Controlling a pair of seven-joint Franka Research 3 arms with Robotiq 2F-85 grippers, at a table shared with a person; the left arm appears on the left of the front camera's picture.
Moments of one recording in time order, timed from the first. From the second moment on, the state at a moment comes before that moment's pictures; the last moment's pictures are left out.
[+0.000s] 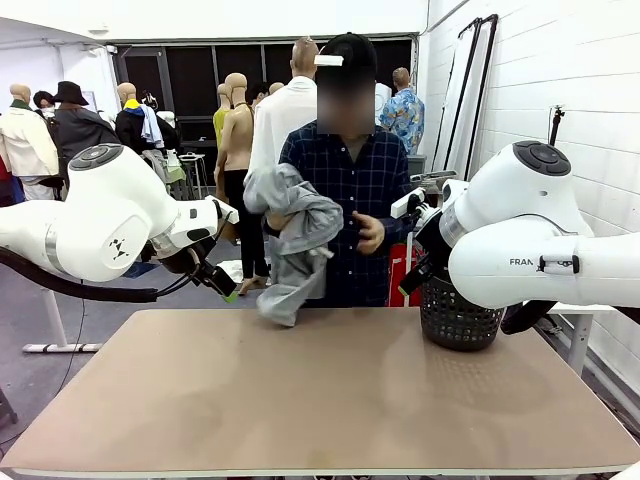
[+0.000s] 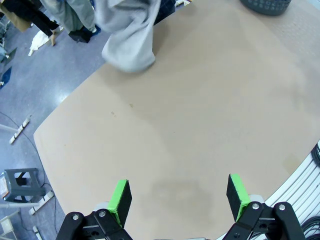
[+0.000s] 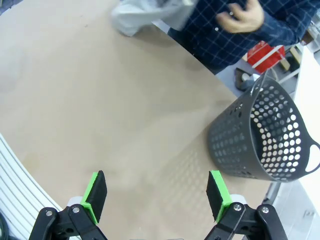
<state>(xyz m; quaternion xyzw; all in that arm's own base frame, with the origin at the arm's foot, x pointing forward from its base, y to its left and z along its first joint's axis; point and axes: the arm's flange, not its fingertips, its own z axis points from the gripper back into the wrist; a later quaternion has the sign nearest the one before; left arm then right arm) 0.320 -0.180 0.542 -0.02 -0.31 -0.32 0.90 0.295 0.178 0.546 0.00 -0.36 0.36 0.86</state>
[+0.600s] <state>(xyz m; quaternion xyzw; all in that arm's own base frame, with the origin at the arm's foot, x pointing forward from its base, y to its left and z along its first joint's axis) 0.320 -0.180 0.542 -0.02 -0.31 -0.32 0.90 0.295 0.178 0.546 0.00 -0.36 0.36 0.86</state>
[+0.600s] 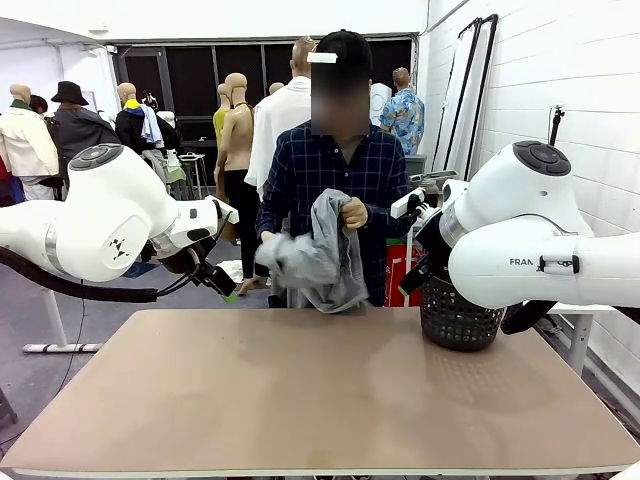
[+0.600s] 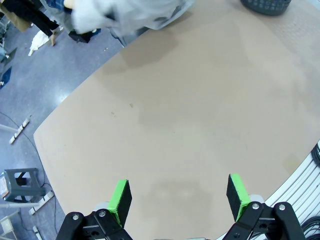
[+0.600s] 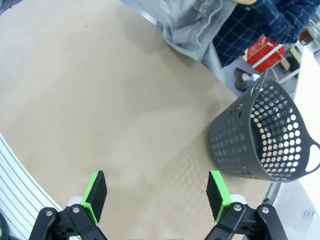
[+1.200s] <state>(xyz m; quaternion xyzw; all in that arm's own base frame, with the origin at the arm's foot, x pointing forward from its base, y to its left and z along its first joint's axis) 0.320 -0.180 0.542 -0.02 -0.31 -0.32 0.90 0.295 0.178 0.546 0.00 -0.36 0.36 0.86</state>
